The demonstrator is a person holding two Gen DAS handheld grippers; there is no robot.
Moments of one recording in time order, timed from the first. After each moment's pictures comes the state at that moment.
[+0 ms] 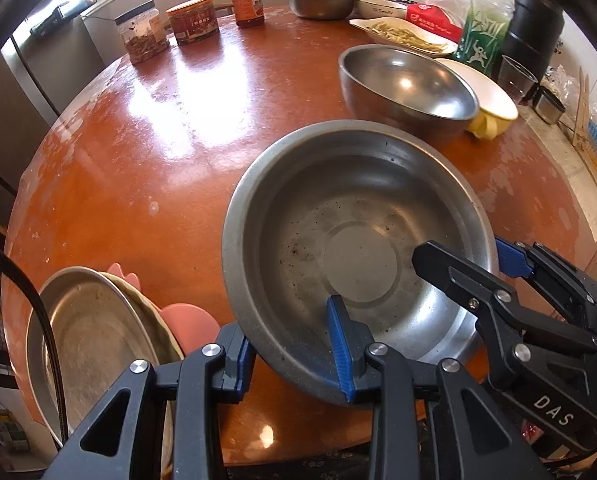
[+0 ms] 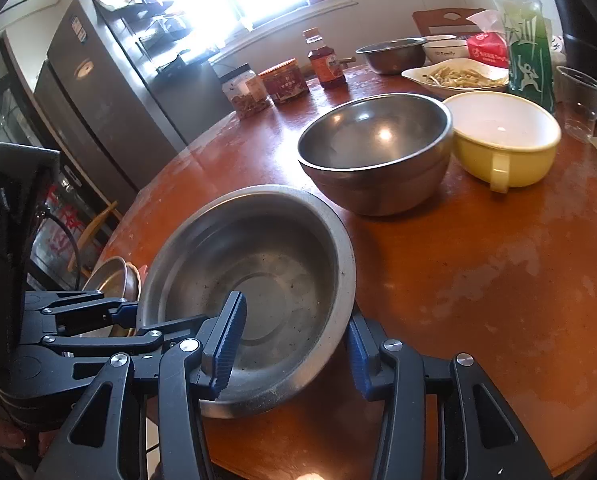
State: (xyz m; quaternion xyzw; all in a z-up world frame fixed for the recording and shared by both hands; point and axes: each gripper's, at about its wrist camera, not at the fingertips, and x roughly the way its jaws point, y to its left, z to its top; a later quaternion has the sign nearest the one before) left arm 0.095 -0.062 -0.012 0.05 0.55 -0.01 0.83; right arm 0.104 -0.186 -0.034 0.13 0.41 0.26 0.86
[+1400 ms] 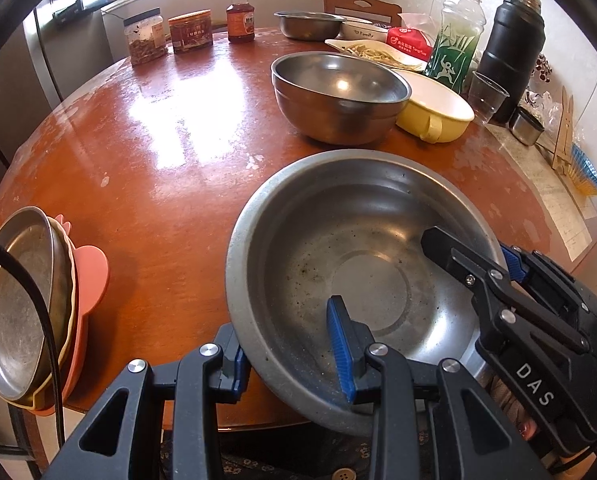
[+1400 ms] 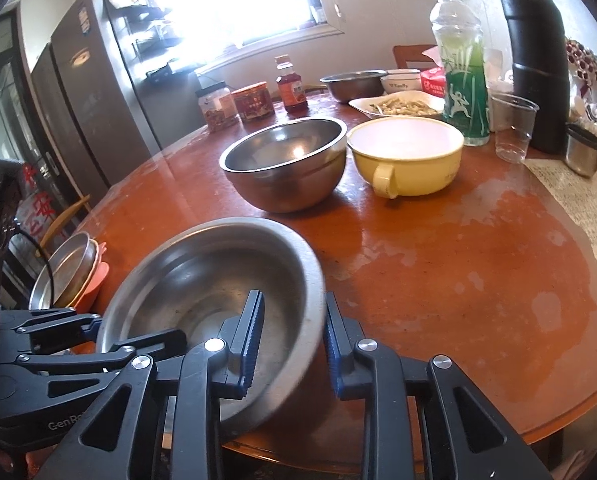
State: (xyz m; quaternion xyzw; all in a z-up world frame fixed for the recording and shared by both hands) left arm 0.065 -0.119 -0.030 -0.01 0.50 0.00 0.86; right arm 0.078 -0.245 -0.038 0.07 0.36 0.22 0.90
